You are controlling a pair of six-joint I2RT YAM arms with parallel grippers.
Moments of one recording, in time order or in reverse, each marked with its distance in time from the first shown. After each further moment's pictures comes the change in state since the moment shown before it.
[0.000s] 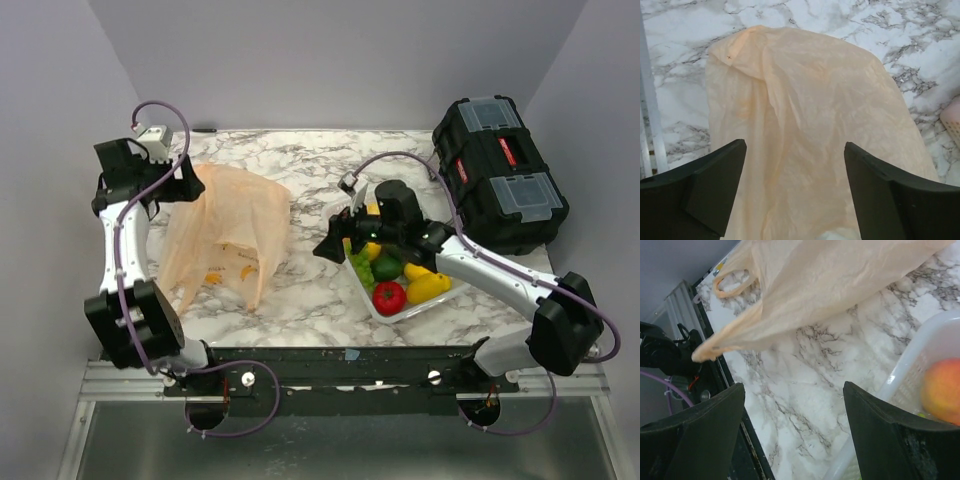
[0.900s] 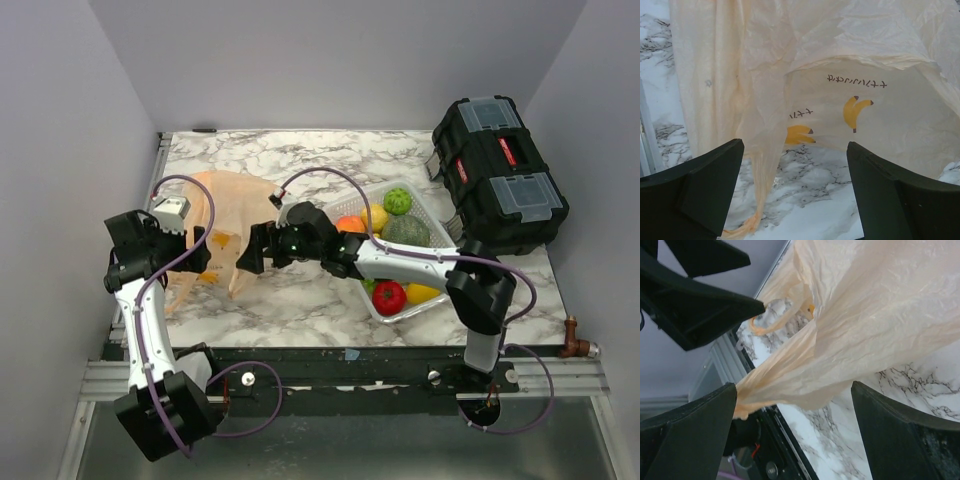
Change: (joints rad) left arm 0.077 -0.623 -0.560 -0.147 -0.035 0.266; right arm 0.333 0.433 0.283 0.198 0.283 0.425
